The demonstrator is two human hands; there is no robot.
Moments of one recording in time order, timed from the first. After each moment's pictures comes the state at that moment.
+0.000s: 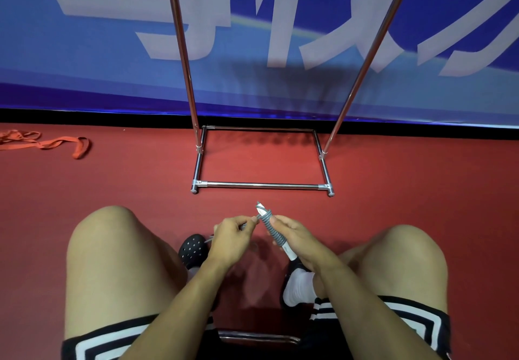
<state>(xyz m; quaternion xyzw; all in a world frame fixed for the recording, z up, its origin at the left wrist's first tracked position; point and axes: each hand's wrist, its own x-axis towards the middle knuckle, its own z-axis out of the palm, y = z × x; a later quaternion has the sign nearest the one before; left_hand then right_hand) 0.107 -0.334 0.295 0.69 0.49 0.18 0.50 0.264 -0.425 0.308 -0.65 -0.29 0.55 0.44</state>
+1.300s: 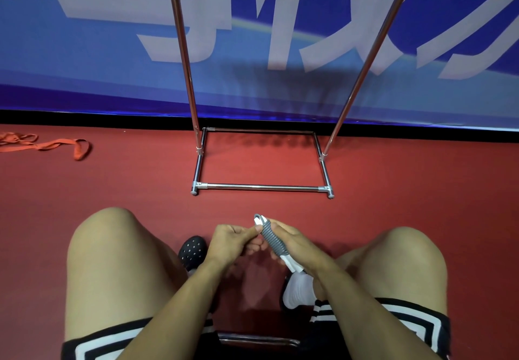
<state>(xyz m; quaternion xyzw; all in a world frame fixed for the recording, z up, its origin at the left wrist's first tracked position) 0.107 -0.342 0.306 0.47 0.49 0.17 0.71 0.261 -0.430 0.301 -0.63 -0.31 0.57 0.42</state>
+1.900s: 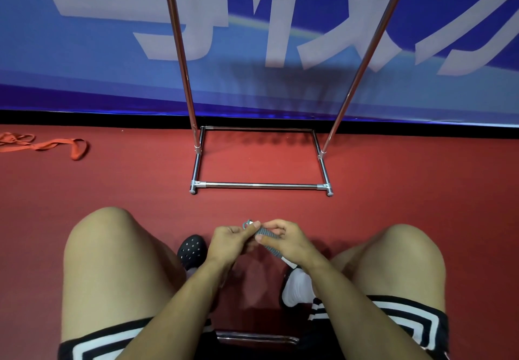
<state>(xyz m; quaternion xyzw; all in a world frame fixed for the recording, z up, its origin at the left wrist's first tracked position) 0.108 -0.345 0.296 0.44 0.52 0.19 0.71 0.259 -0.423 0.285 -0.70 -0.31 0.50 0.41</state>
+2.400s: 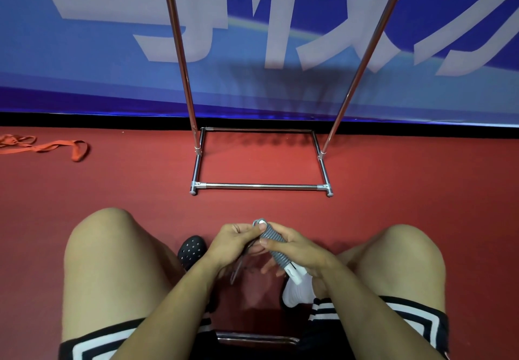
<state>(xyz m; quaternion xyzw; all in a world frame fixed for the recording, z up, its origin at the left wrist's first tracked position) 0.104 -0.343 0.306 0.45 0.40 0.13 0.79 0.264 -0.440 0.326 -0.58 -0.35 0.65 0.35</state>
